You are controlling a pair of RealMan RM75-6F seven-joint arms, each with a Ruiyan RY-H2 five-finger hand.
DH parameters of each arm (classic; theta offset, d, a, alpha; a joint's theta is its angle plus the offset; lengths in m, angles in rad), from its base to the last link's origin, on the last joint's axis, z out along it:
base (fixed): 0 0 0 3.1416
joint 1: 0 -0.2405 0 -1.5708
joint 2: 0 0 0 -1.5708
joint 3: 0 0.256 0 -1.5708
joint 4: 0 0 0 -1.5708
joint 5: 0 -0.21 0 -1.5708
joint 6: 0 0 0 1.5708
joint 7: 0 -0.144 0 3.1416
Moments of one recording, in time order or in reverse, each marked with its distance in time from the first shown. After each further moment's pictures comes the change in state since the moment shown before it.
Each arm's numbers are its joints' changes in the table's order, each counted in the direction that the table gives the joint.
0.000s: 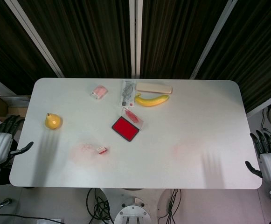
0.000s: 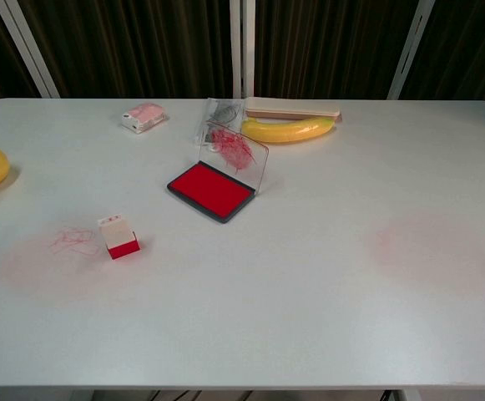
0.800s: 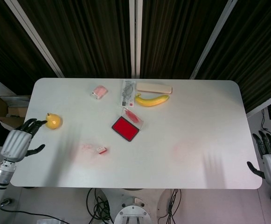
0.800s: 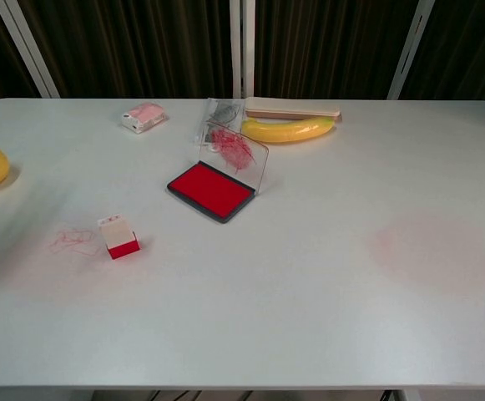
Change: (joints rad) left arm 0.052 0.004 0.003 -0.111 -0.141 -0.037 -0.066; right arm 0.009 -0.003 -0.001 0.017 0.004 -0.019 -0.035
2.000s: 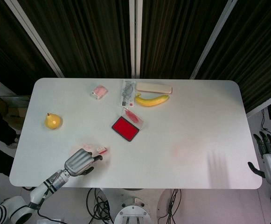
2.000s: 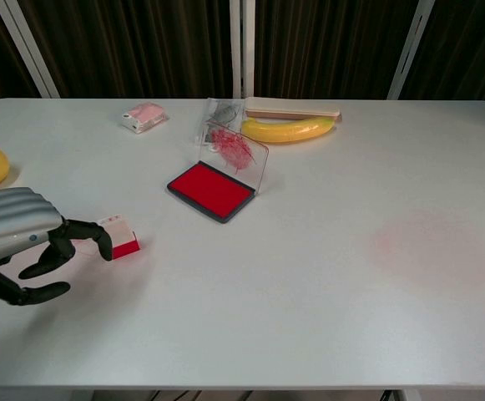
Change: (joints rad) left arm 0.213 0.237 0.129 -0.080 -0.126 0.390 -0.224; right arm -0.004 0.017 0.002 0.032 -0.035 0.040 -0.006
